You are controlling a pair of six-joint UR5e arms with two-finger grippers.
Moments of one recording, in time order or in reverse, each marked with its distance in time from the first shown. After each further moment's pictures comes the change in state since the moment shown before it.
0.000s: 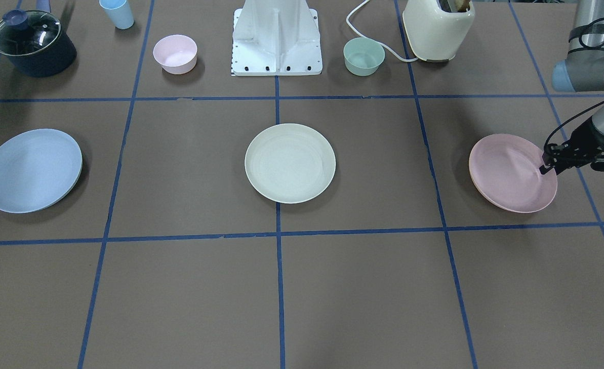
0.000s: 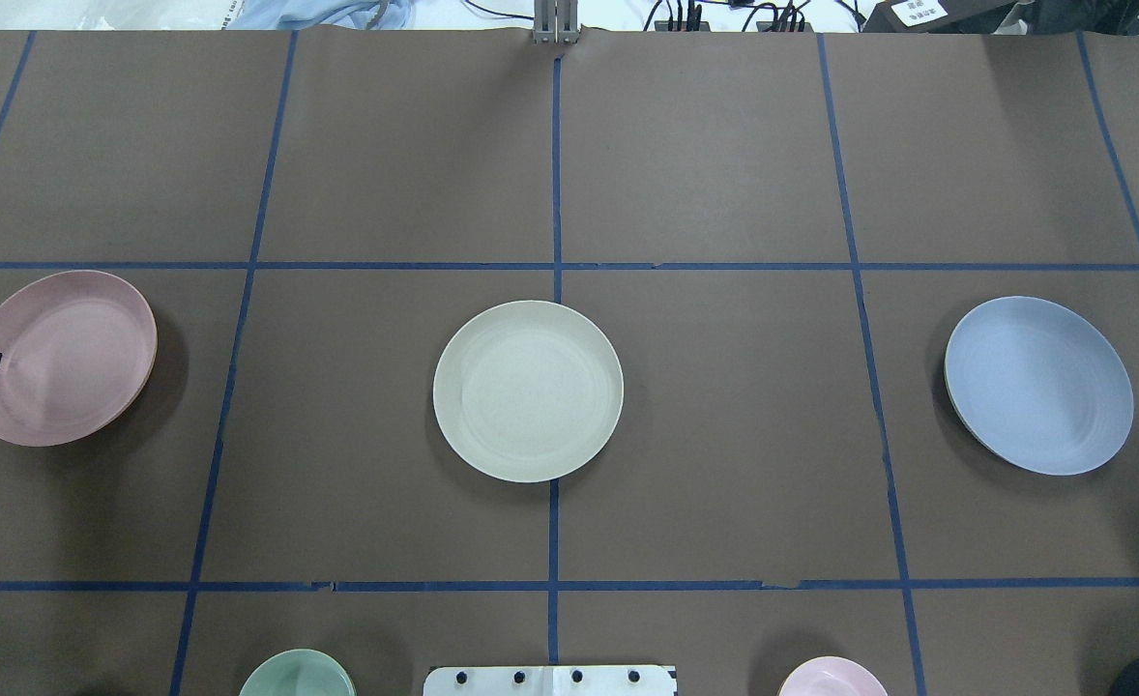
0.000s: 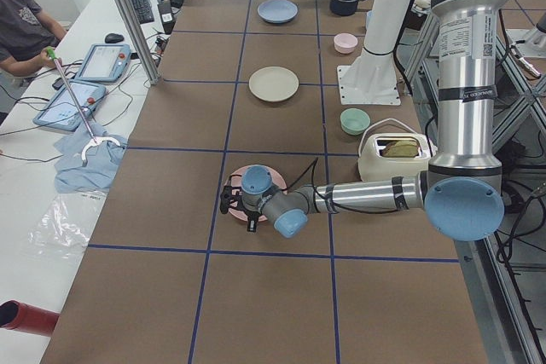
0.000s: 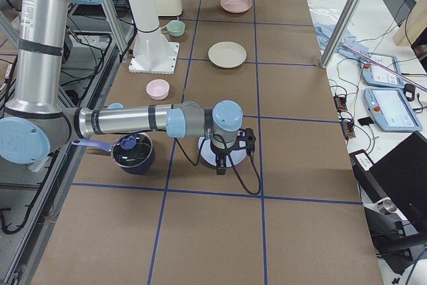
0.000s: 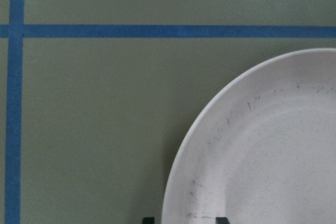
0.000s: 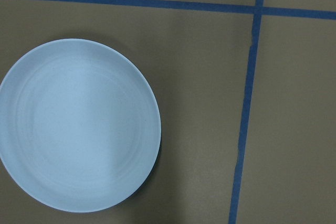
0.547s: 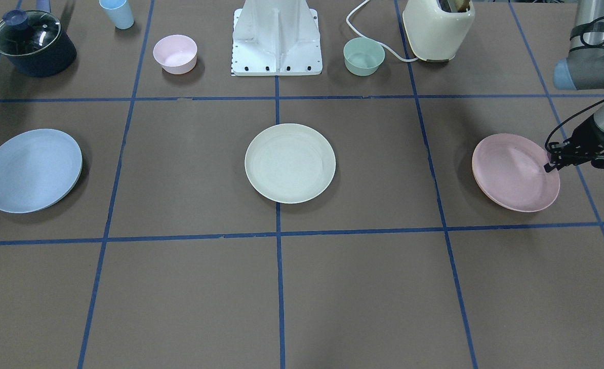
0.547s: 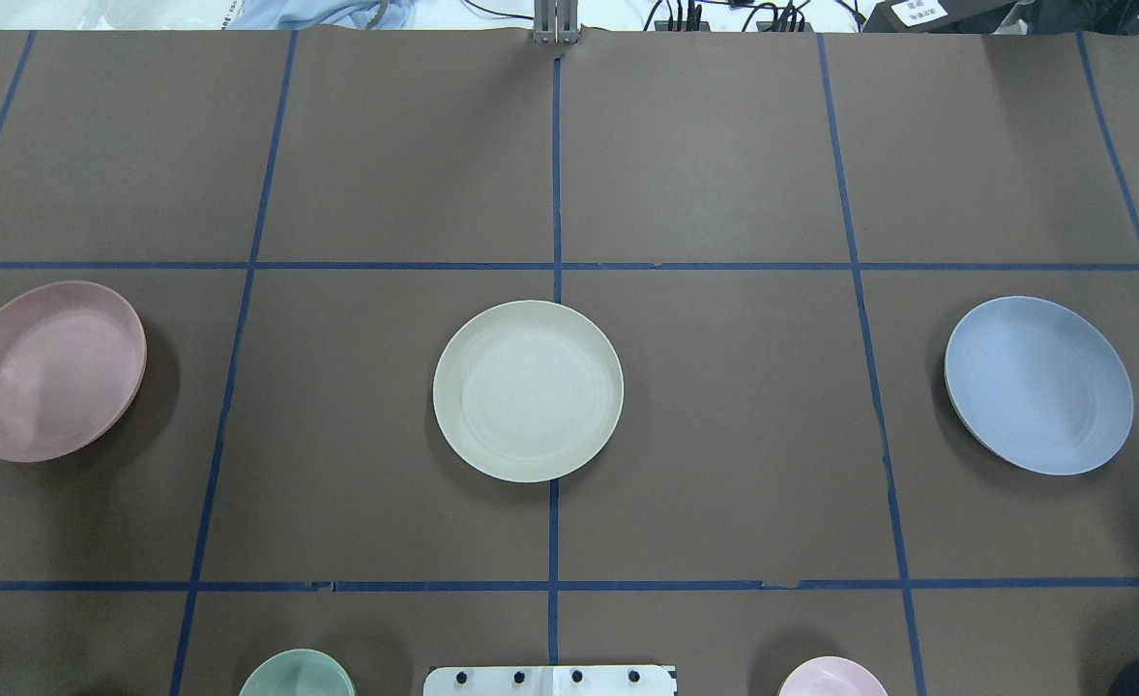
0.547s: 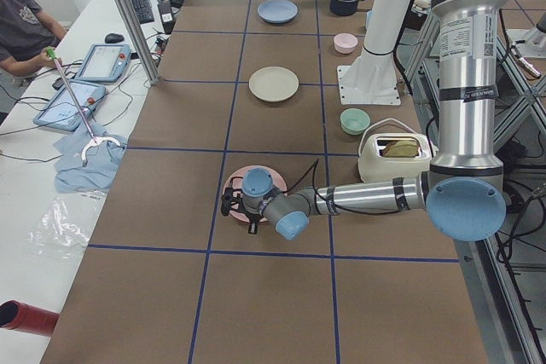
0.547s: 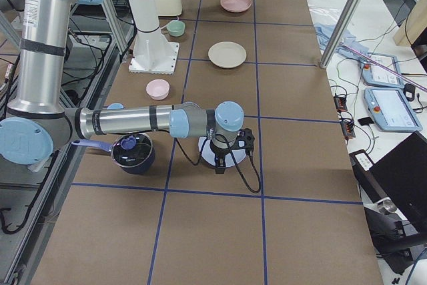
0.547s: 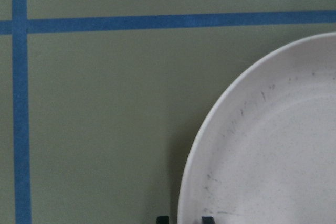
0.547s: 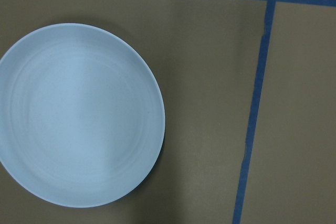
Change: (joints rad) left arm -0.003 0.018 -0.004 -0.003 -0.005 0.042; right arm -0.039 0.000 -0.013 0.001 -0.006 -0.002
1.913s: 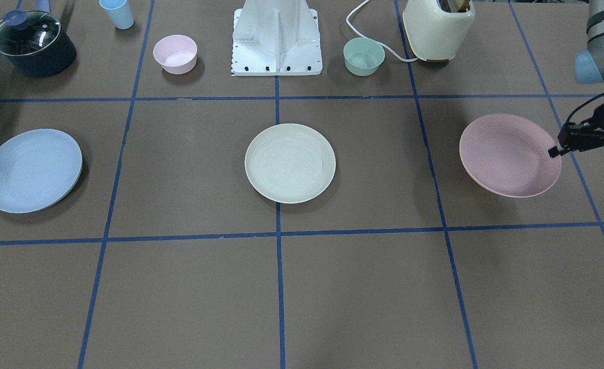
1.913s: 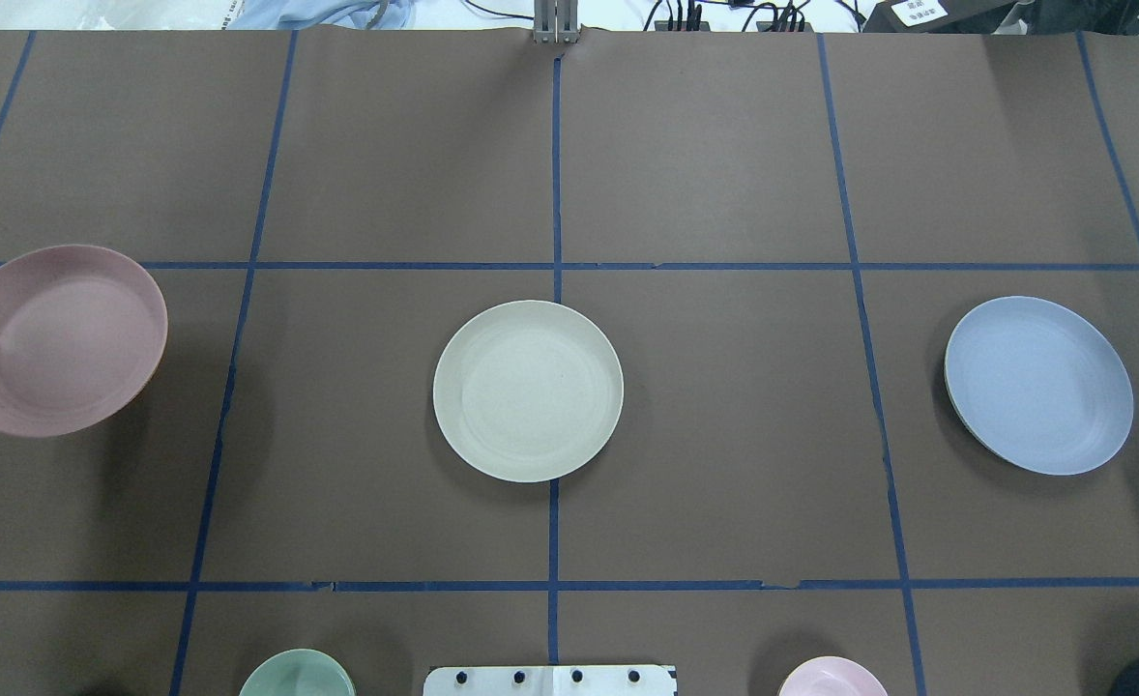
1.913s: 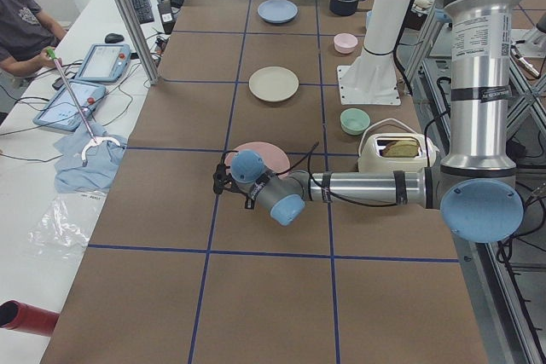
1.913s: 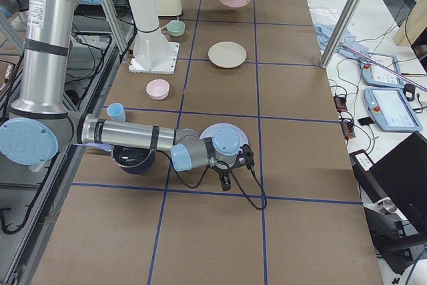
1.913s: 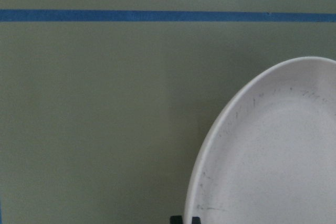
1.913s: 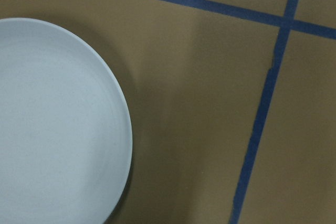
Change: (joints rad) left arm -0.146 -0.025 -0.181 0.144 -0.271 -0.041; right arm -0.086 0.004 -0.246 0.509 -0.014 0.122
